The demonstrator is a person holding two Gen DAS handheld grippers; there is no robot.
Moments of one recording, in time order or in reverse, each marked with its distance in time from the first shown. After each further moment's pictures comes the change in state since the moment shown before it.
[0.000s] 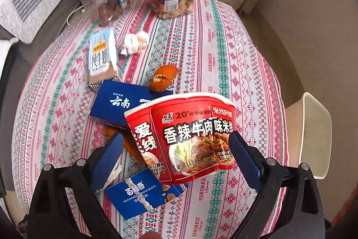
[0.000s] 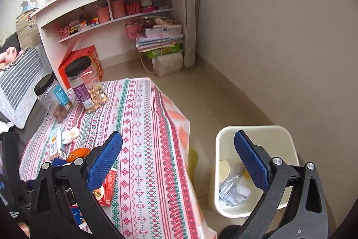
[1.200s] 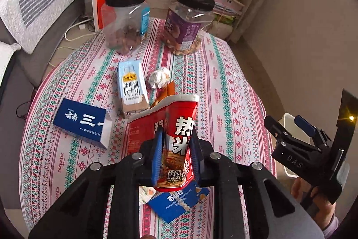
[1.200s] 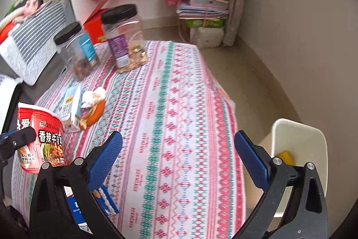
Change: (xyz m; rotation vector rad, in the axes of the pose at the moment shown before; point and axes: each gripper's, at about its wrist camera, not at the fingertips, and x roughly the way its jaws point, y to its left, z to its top) left arm -0.062 0.088 0.020 -0.019 -0.136 -0.146; right arm 0.053 0.112 -0.027 -0.242 0.155 0.111
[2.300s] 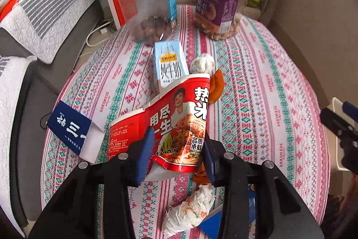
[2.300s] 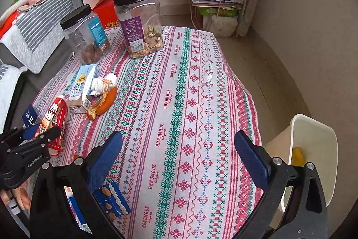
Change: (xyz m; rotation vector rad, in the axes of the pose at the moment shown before) left arm 0.043 0.020 -0.010 0.124 -0.034 0.242; right arm 0.013 0.012 0.000 -0.007 0.078 0.087
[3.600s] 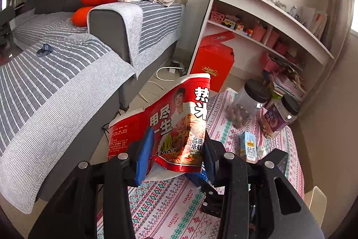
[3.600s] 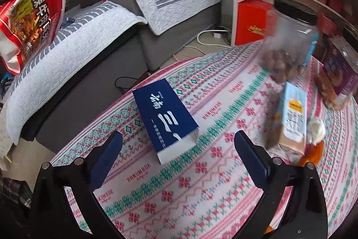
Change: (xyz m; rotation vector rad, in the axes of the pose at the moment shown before) left arm -0.172 0.242 -0.030 -0.487 -0.309 0.086; right arm 0.059 0.292 -0.006 -0.539 -0.008 0.491
